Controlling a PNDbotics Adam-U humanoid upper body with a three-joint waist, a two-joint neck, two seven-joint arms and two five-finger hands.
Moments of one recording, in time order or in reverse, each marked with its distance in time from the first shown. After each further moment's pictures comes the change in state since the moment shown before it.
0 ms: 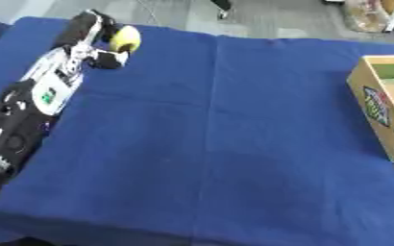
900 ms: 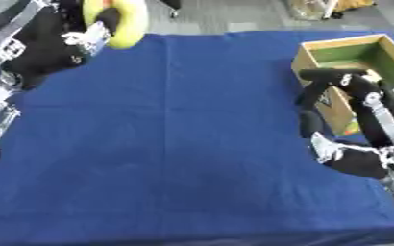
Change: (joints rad) left arm 0.096 -0.092 -0.090 -0.490 0.797 0.081 -0.065; right arm -0.147 0.090 0.091 0.000 -0.079 -0.050 0.041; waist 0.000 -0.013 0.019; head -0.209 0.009
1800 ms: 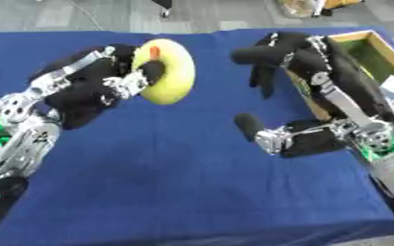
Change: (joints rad) left arm -0.019 -0.022 -0.165 -0.004 0.162 0.091 -0.140; right arm -0.223 -0.016 0.104 0.000 0.286 -0.062 -0.012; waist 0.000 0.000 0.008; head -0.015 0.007
